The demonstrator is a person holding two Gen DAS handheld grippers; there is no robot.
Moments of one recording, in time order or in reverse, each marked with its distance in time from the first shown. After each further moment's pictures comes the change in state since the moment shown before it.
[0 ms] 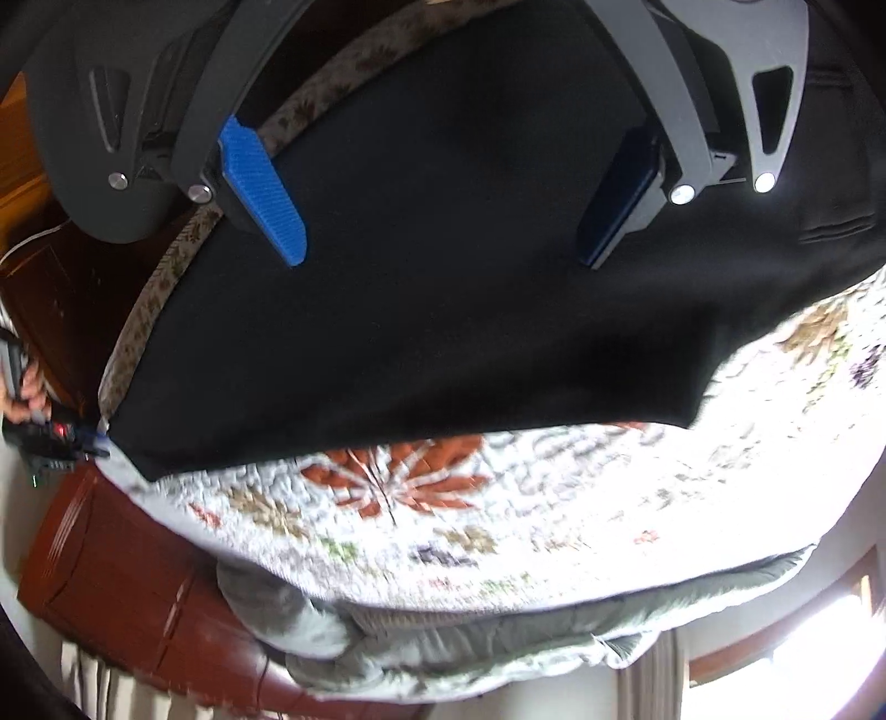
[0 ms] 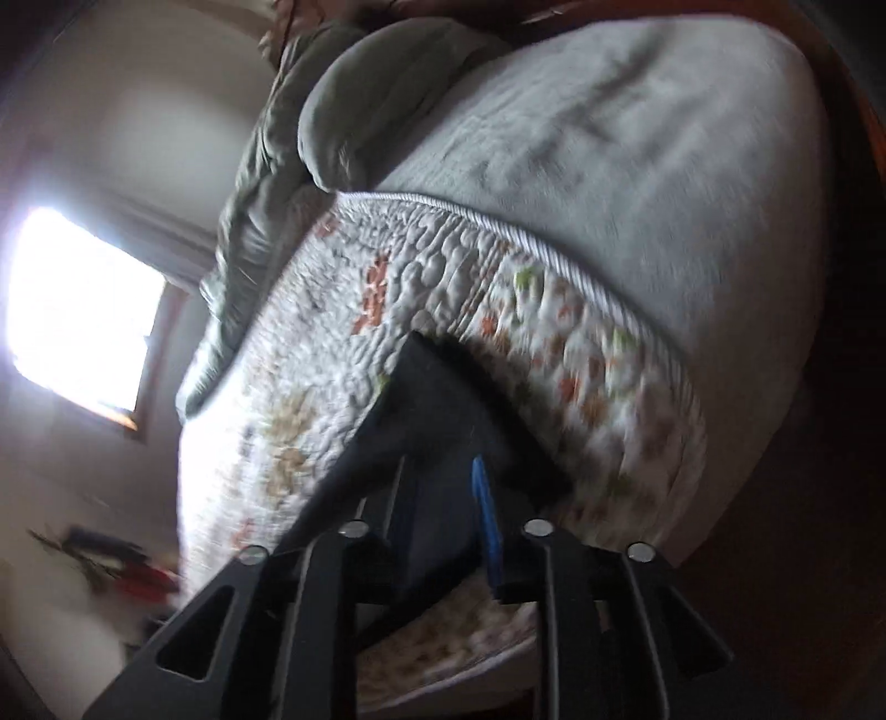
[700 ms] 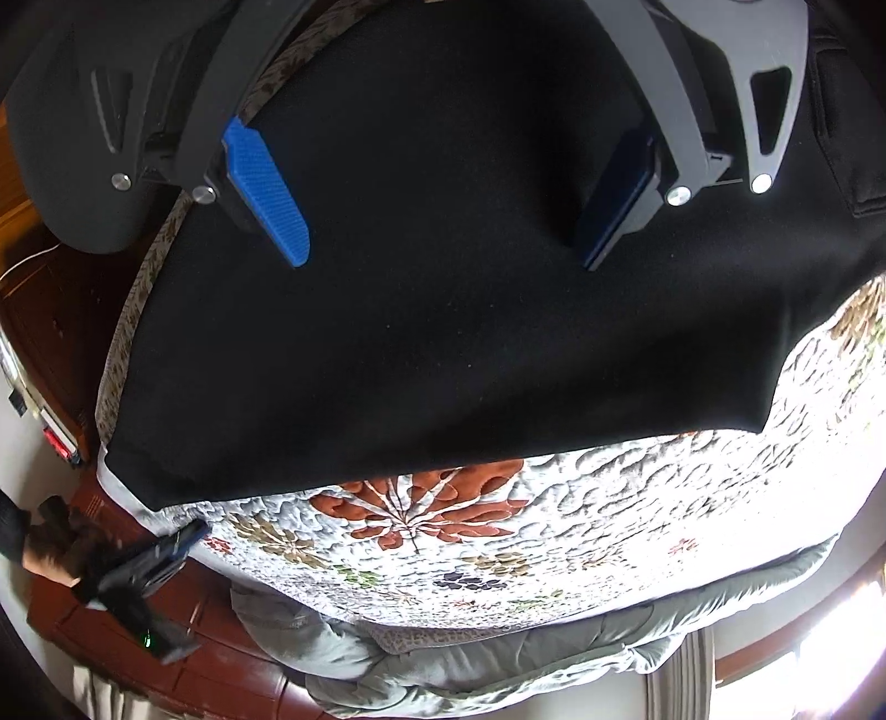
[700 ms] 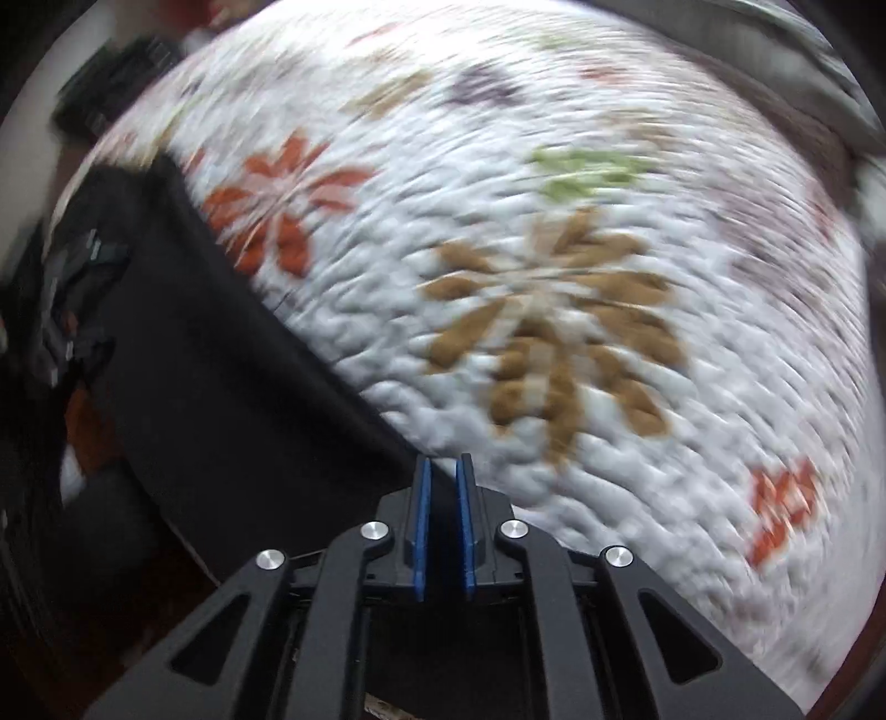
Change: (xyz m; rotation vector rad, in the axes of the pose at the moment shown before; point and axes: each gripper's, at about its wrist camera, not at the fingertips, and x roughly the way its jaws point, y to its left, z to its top) left arm 0.046 -0.015 0.004 0.061 0.045 -0.039; right arm 0.170 0.237 -0.030 -1.227 0.661 -0.286
